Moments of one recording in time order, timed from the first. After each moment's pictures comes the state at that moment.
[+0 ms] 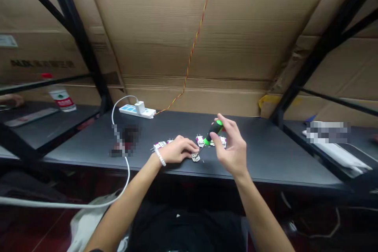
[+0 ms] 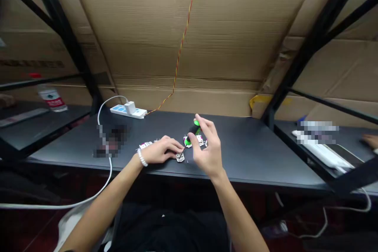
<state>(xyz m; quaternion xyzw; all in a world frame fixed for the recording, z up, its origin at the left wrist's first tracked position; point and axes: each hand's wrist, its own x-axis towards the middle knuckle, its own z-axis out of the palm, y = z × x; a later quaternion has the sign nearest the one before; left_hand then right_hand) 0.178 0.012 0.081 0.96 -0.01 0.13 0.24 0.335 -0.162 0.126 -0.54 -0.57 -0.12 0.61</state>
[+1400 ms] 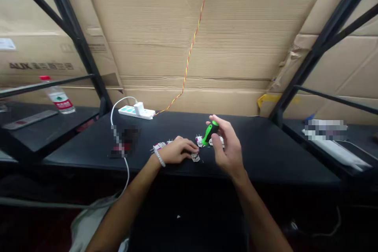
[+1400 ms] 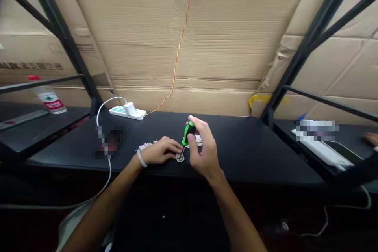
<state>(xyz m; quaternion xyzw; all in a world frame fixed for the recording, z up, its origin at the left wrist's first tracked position) 0.179 0.010 0.082 0.96 -0.01 0.13 0.25 0.330 -0.163 0.125 -0.50 -0.61 -0.08 0.61</state>
